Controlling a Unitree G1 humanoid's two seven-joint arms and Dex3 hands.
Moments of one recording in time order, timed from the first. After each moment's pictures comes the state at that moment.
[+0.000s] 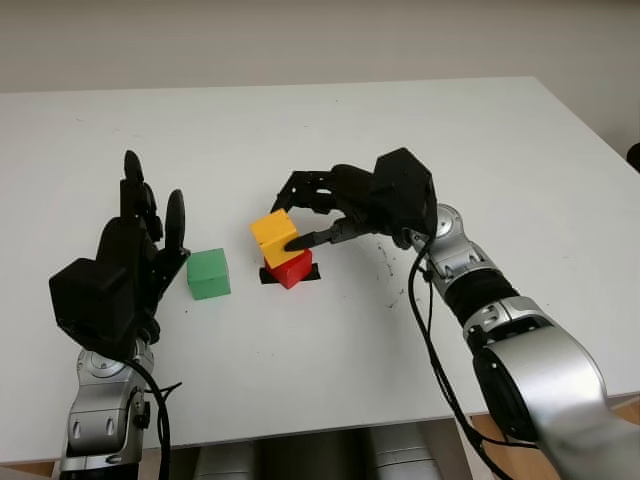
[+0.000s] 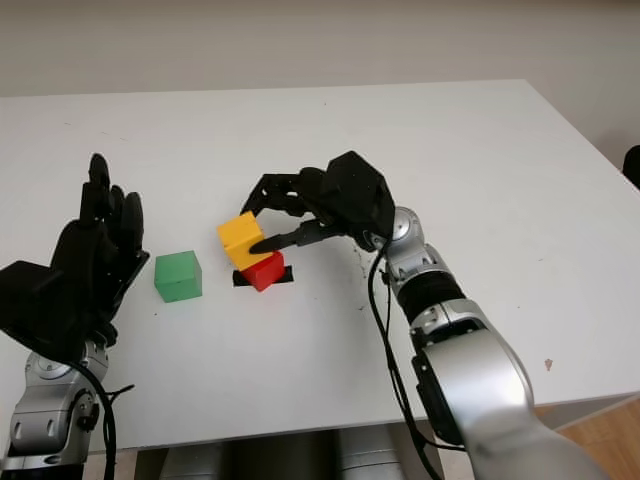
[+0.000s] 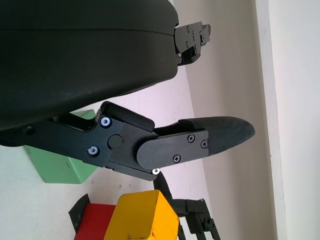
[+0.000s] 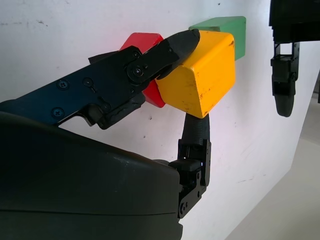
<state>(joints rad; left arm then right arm) -0.10 0.17 0.20 -0.17 -0.04 0.13 0.00 -0.98 -0.19 0.15 1.10 -0.16 -0.33 0.57</state>
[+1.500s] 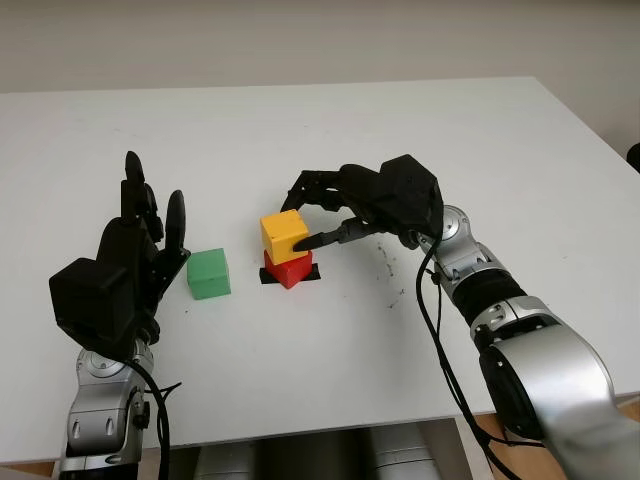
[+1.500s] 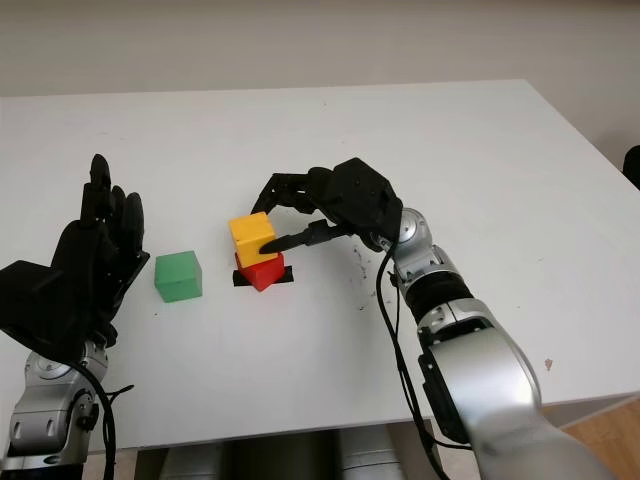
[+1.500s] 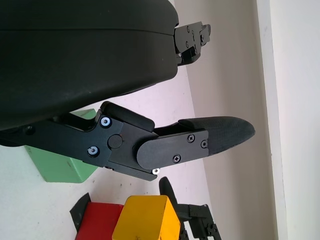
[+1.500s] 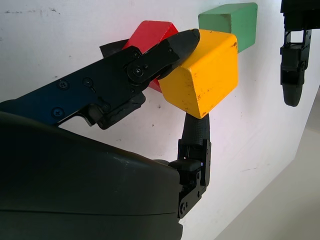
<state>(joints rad) -0.10 0.18 0.20 -0.17 -0.04 0.13 -0.01 -0.98 -0.21 0.14 1.12 -0.17 -0.36 0.54</state>
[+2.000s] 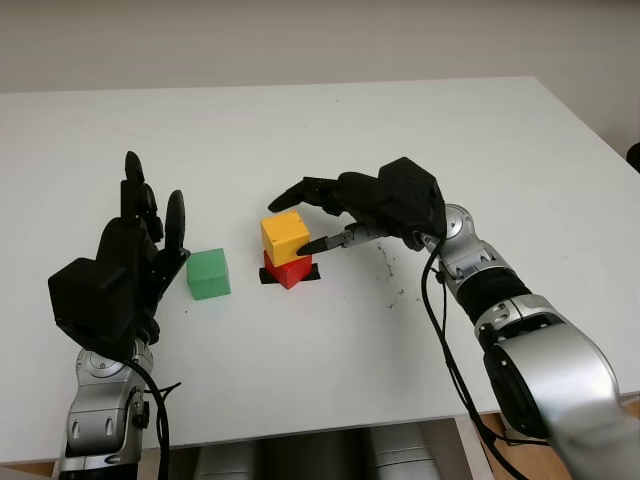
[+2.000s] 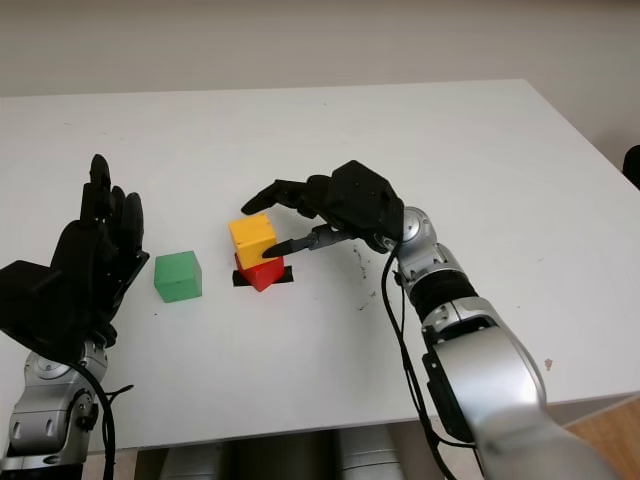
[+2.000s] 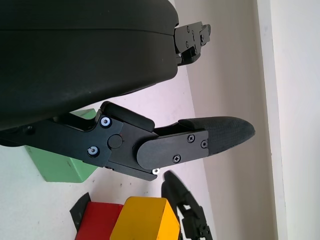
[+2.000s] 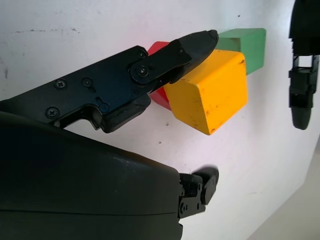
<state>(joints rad) -0.10 0.18 0.20 -0.17 -0.04 0.13 -0.02 -0.98 -0.23 0.15 1.12 -0.16 -0.35 0.65</state>
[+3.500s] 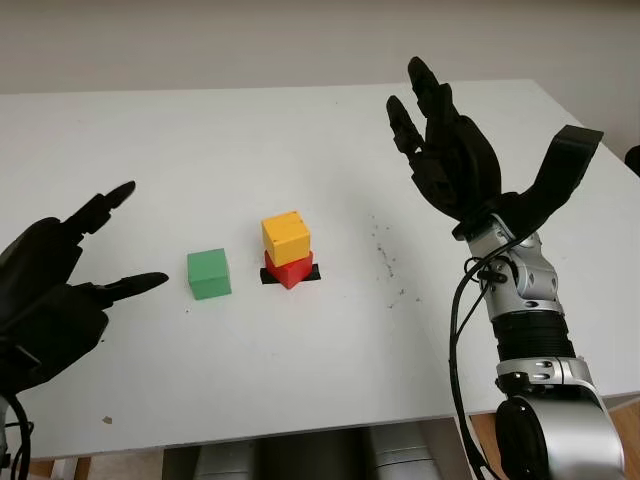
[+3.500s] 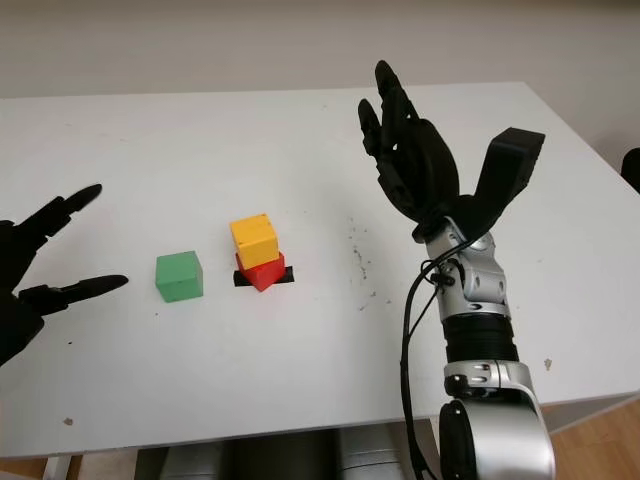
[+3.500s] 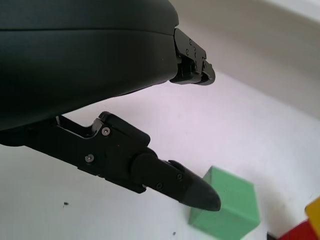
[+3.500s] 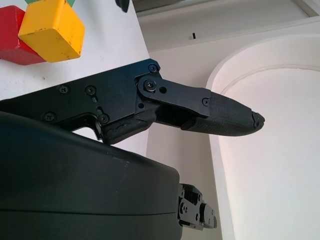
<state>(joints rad) 0.09 0.68 0.27 -0.36 0.39 0.22 -0.32 -0.69 -0.20 -0.20 0.43 0.38 0.11 0.44</state>
